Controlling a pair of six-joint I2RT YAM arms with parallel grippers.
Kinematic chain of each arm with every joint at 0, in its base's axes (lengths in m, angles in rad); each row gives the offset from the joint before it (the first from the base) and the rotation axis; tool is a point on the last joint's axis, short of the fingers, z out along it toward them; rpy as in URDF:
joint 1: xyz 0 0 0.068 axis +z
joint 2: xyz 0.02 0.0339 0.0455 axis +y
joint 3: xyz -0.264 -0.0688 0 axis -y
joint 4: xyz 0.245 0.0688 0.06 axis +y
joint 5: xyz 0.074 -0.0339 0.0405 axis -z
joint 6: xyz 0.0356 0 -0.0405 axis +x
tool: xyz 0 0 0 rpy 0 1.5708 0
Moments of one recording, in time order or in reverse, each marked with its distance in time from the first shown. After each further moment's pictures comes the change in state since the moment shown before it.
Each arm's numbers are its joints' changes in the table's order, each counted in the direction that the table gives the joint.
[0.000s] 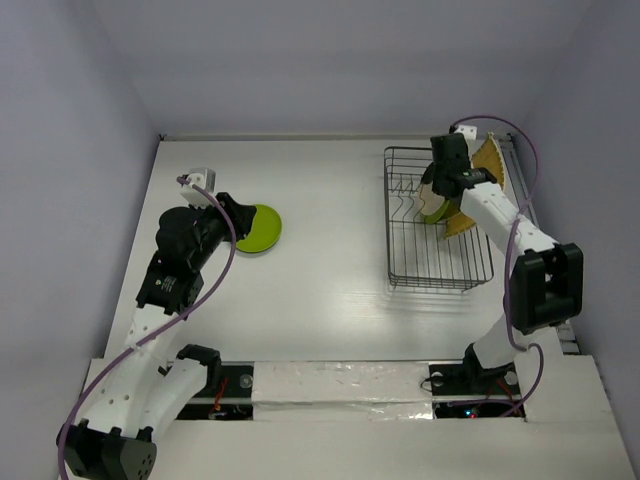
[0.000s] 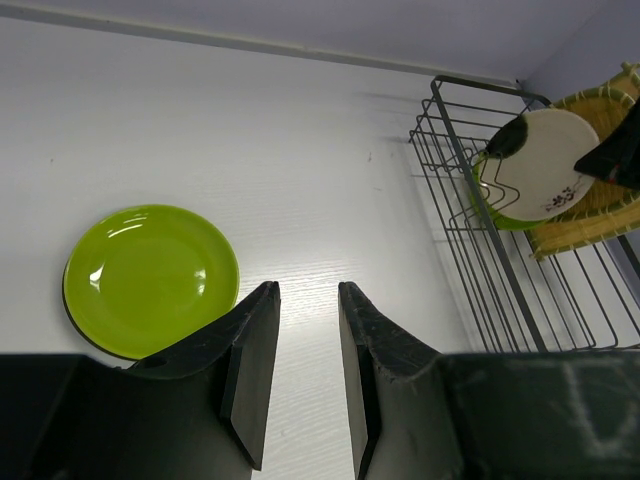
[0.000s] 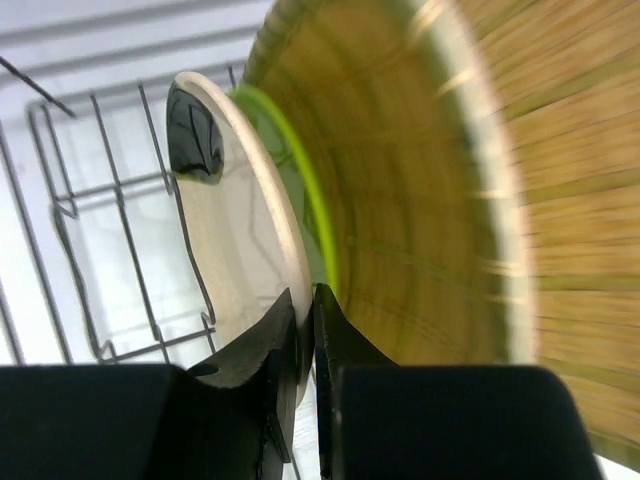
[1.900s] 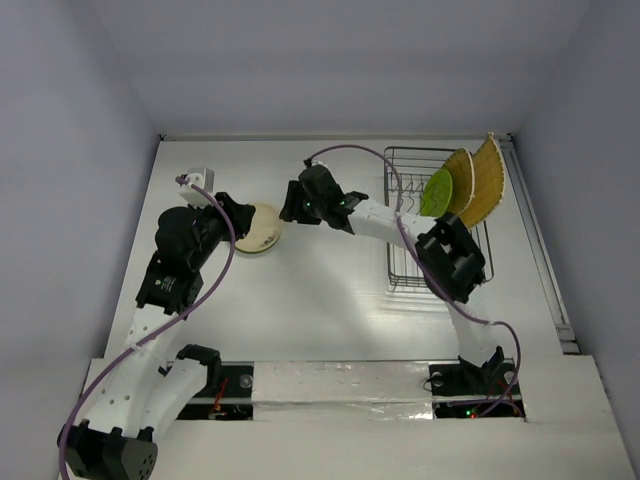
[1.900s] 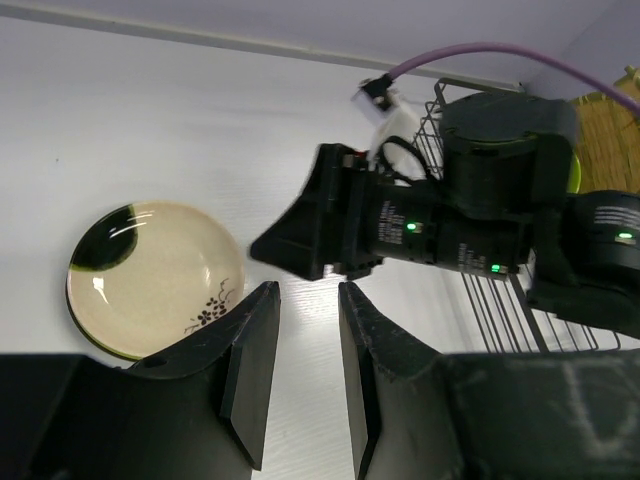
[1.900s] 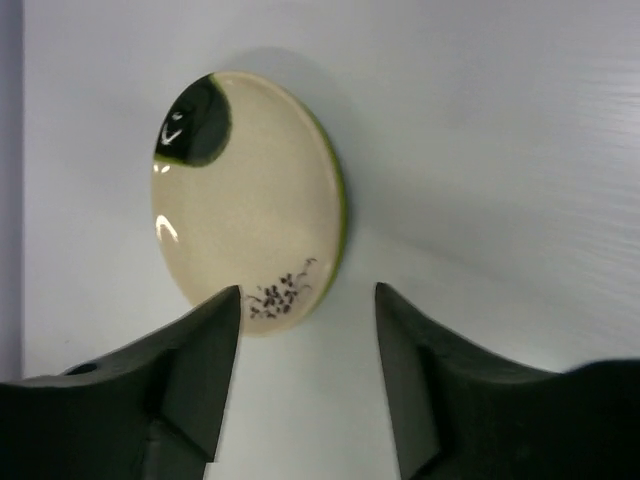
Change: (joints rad) left arm 0.013 0.000 0.000 0.000 0.000 0.000; right arm 0.539 0.528 0.356 -0.325 -0.539 0.458
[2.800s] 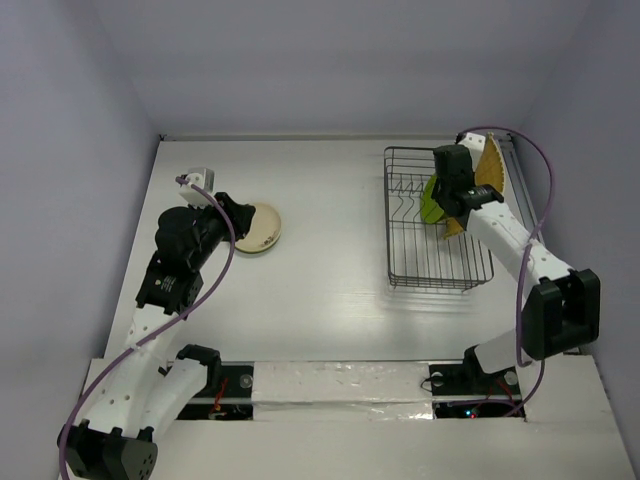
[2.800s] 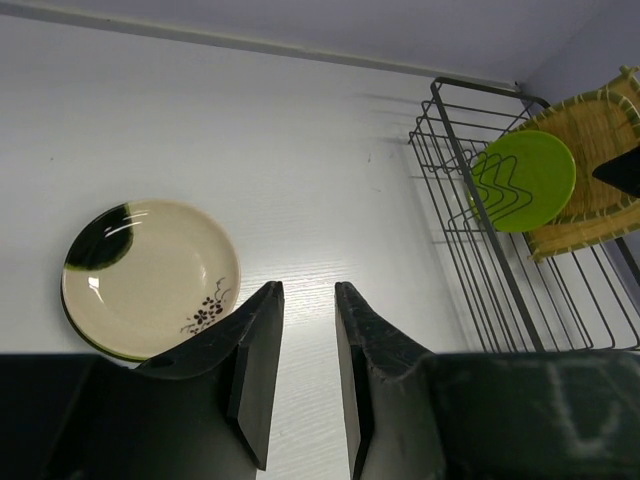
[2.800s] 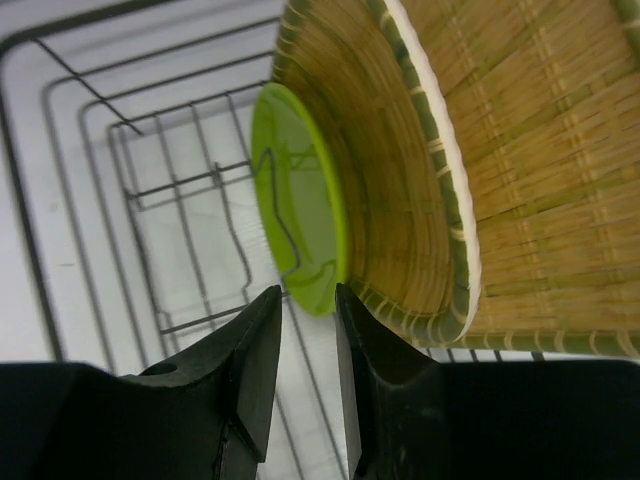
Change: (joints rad) left arm 0.000 0.000 0.000 0.000 0.007 -0.007; right arm -0.484 -0.733 -0.486 0.266 0.566 -0.359
